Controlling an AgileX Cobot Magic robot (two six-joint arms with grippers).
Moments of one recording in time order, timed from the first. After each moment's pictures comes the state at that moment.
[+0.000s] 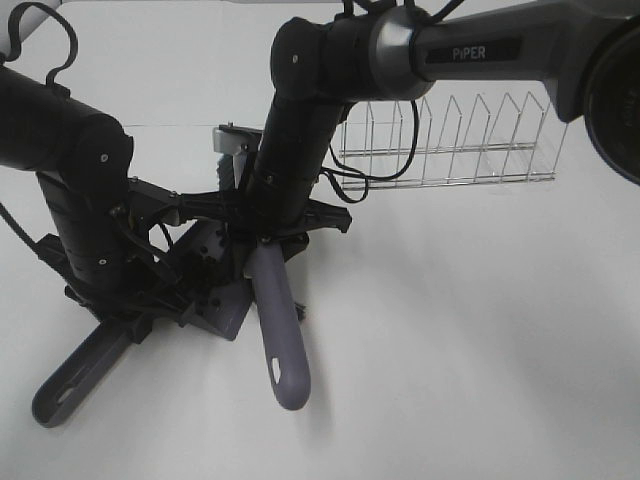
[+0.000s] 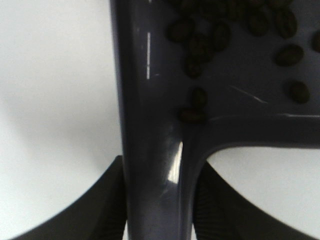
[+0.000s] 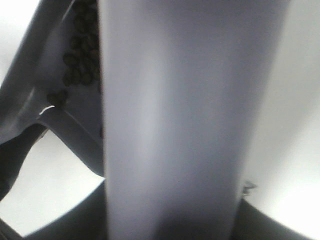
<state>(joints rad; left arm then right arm) -0.47 2.07 -1.11 0.08 0.77 -0.10 0.61 2.36 -1.82 0.36 1.02 0.23</state>
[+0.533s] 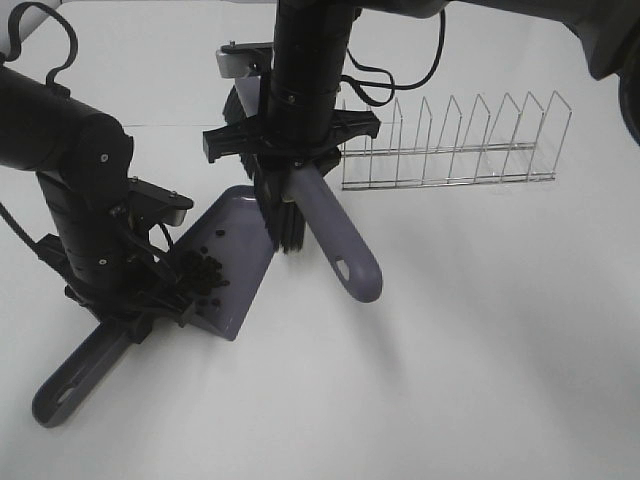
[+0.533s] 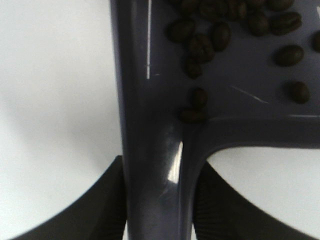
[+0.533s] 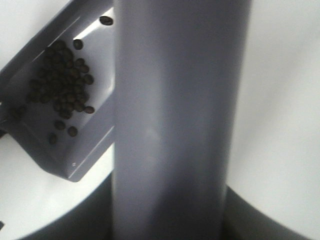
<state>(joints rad) -0.47 2.07 -1.11 0.08 0.77 -0.10 0.60 2.31 -2.02 0.07 1.22 0.23</state>
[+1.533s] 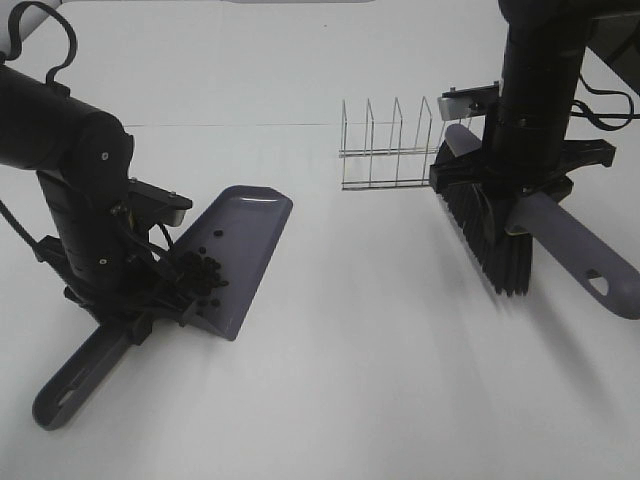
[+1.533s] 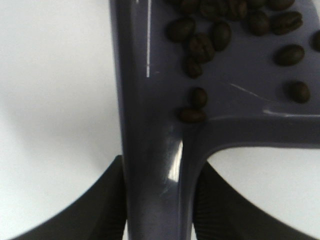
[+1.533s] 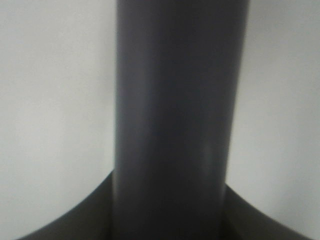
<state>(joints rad) -0.47 2.07 -1.12 0.06 0.79 -0.10 0.23 2.05 -1.48 -0.04 1.23 0.14</state>
